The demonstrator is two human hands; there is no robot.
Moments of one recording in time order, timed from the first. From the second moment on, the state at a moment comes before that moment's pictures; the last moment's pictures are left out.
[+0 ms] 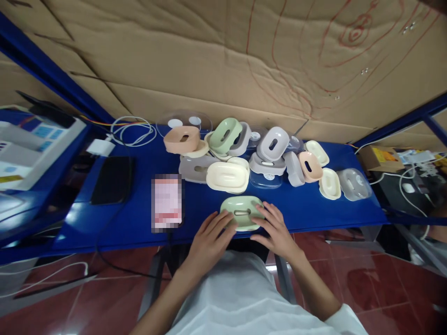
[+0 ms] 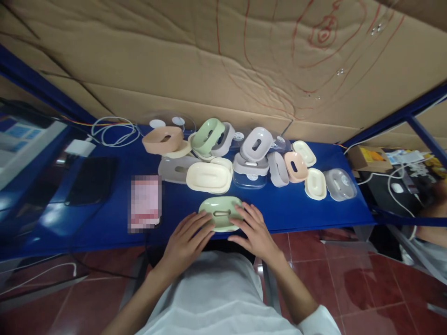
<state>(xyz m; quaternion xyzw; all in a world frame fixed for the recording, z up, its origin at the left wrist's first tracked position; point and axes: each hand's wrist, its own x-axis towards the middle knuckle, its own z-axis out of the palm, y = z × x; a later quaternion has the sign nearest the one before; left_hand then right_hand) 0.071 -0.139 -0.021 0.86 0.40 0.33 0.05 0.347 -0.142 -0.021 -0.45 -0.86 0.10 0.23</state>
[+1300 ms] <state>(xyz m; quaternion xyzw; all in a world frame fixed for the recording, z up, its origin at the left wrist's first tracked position) 0.060 -0.131 -0.017 0.84 0.41 0.35 0.09 0.450 -0.056 -0.015 -0.64 -0.69 -0.04 0.33</state>
